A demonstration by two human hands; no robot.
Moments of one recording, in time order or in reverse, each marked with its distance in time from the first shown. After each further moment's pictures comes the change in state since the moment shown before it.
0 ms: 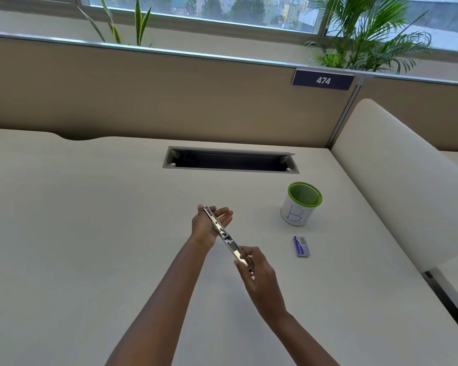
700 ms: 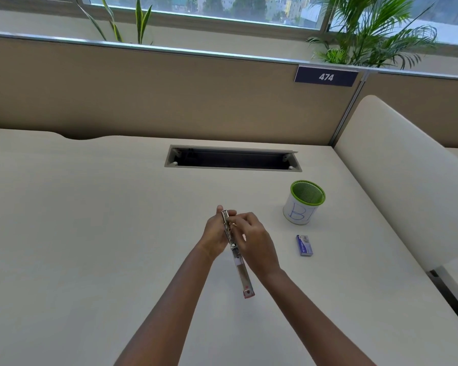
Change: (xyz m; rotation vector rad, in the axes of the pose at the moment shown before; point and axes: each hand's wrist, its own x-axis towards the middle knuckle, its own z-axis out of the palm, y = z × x) left_hand -0.006 -0.015 -0.001 0.308 -0.116 -0.073; right_hand 0.064 -0.029 0.000 -0.353 -0.034 -0.127
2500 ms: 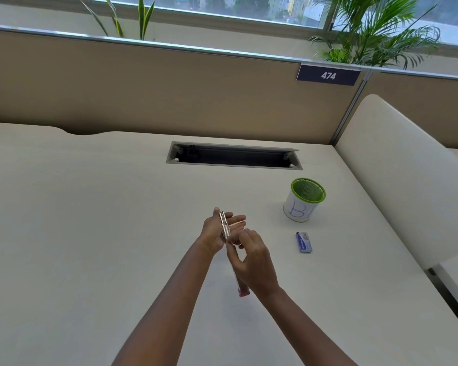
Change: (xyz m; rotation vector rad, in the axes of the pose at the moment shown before) left_hand -0.001 -0.002 -0.003 -0.061 0.030 -0.091; right_hand -0.036 -0.002 0.013 0.098 0.124 -0.112
